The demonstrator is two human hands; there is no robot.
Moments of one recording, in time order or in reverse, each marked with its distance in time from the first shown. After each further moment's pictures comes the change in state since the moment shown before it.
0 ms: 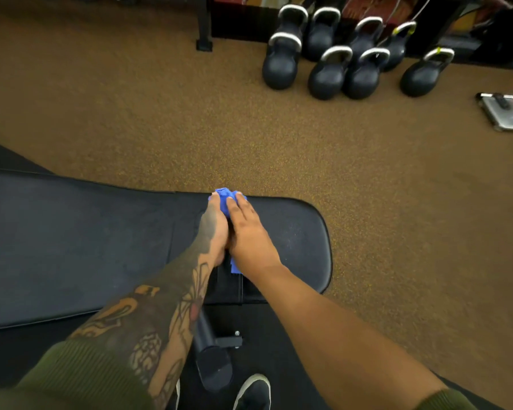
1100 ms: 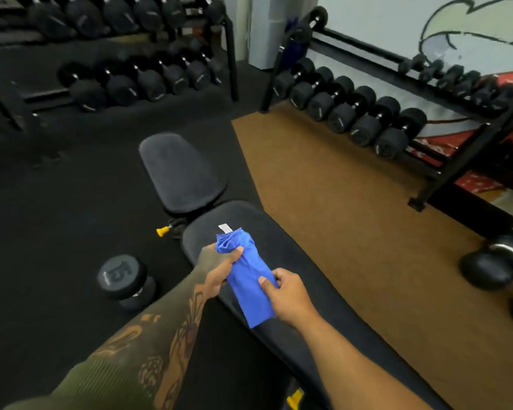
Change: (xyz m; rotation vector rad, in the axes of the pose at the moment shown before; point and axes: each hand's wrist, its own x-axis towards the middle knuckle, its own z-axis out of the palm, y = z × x) left_hand -0.181 0.172 -0.414 -0.239 0.511 0.429; right_hand 0.018 -0.368 0.140 0.147 -0.562 -0.156
